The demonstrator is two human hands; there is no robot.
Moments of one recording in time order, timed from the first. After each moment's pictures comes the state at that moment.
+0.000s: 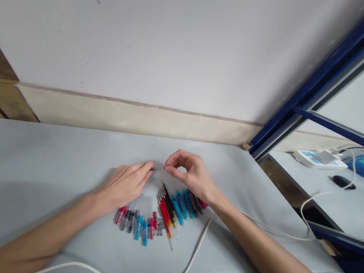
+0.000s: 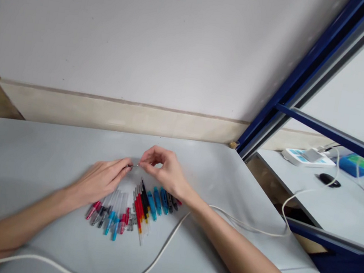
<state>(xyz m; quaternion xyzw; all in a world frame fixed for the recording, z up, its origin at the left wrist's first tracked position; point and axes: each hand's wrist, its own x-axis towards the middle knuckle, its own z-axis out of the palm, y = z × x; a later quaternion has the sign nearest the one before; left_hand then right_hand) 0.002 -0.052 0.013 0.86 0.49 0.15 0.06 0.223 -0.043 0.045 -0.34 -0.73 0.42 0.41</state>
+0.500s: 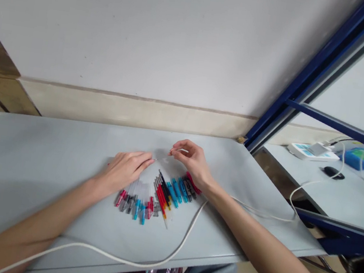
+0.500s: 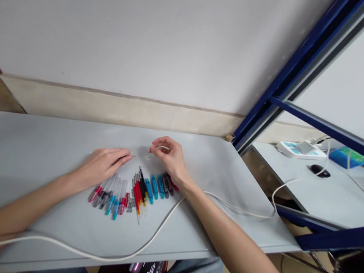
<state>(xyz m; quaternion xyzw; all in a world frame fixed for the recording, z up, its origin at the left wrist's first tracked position) 0.002 -0.053 0.014 0.87 0.45 0.22 0.04 0.235 -0.033 0.020 -0.38 -0.62 0.45 0.52</state>
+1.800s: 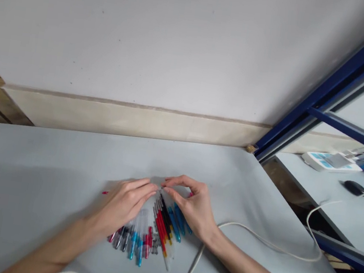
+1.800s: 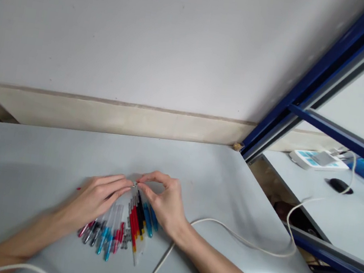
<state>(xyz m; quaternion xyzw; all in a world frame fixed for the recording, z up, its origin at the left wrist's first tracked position) 0.011 -0.062 0.015 0.87 0.41 0.25 0.14 0.221 -0.068 0.027 -0.46 -0.63 0.41 0.47</state>
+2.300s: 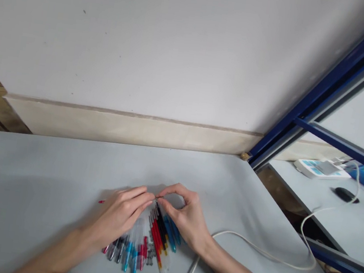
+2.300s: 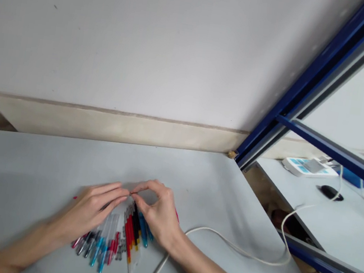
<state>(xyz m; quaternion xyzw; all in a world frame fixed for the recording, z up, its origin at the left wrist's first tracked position) 0.010 -0.064 0.007 0.87 0.40 0.27 0.11 0.220 -0.070 0.029 -0.46 -0.67 0.38 0.44</state>
